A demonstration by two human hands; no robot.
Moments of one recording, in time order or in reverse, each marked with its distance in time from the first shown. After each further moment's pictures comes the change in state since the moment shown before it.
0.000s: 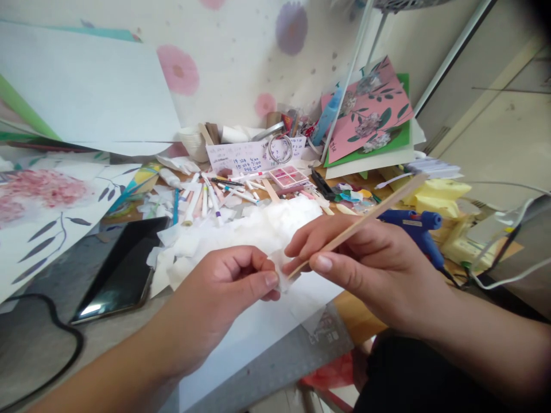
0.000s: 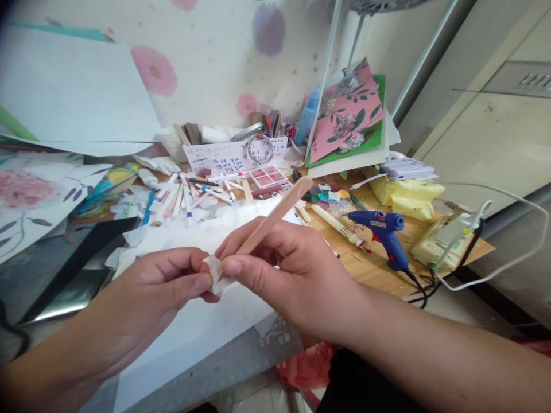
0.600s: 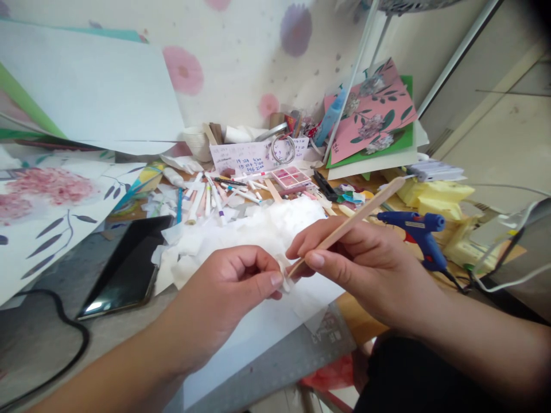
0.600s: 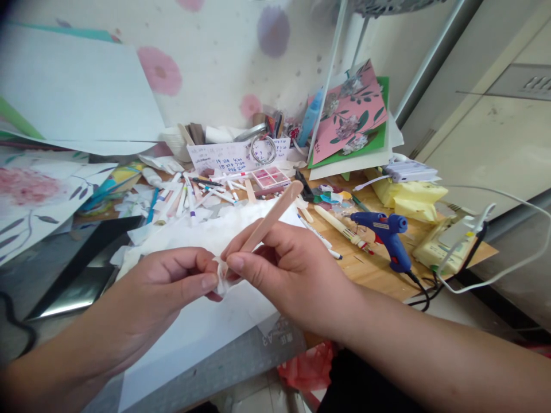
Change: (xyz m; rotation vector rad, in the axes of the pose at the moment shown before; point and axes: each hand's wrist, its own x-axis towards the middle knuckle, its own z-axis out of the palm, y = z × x) left_hand 0.002 0.005 0.003 0.021 0.002 0.014; right_hand 0.003 0.008 0.006 0.037 0.008 0.069
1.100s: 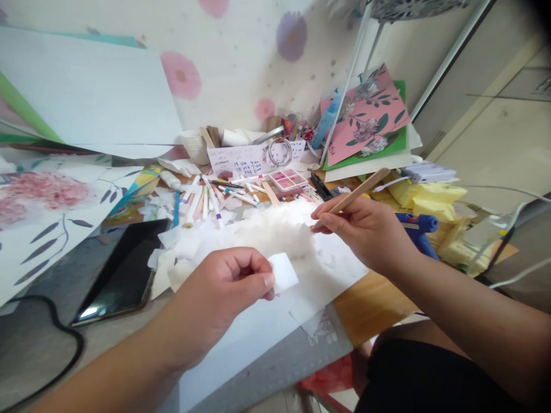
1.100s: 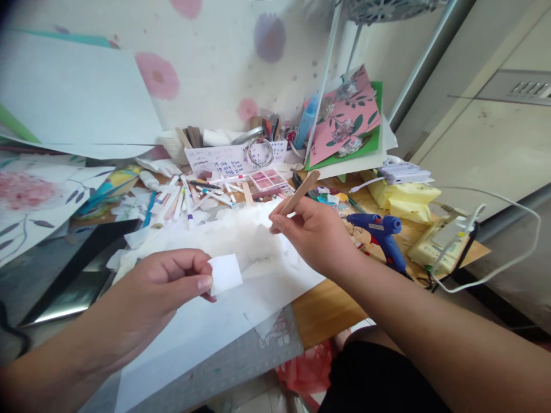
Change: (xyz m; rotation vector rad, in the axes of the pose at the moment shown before) left_hand 0.003 0.001 -0.002 0.011 0.030 -0.057; right_hand 0.013 0.037 -0.044 -0.326 0.302 0.089
